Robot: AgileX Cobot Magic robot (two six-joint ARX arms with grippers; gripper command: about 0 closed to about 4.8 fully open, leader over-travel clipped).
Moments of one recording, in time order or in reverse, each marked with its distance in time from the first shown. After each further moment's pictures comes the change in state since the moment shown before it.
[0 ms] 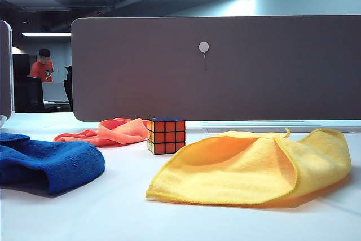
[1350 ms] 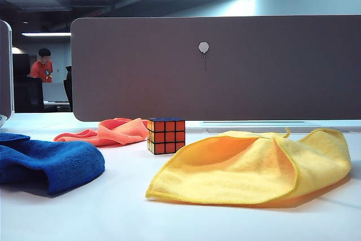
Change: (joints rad) left arm -0.002 0.131 0.000 0.120 0.066 0.000; right arm -0.014 0.136 0.009 0.262 -0.124 0.008
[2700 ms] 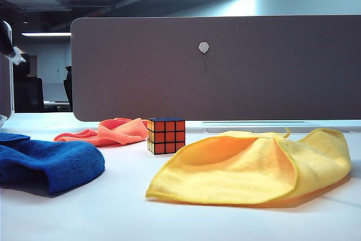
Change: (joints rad) left arm -0.004 0.115 -0.131 -0.222 -0.244 -0.140; right arm 0.000 0.001 0.000 -0.020 0.065 0.000
